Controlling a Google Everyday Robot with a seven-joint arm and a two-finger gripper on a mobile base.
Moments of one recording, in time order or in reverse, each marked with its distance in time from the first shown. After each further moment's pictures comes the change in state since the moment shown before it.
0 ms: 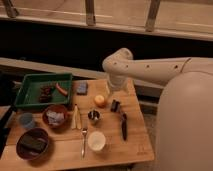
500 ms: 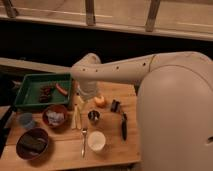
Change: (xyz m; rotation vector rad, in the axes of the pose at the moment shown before) arm 0.006 0.146 -0.005 -0.104 0.028 -0.333
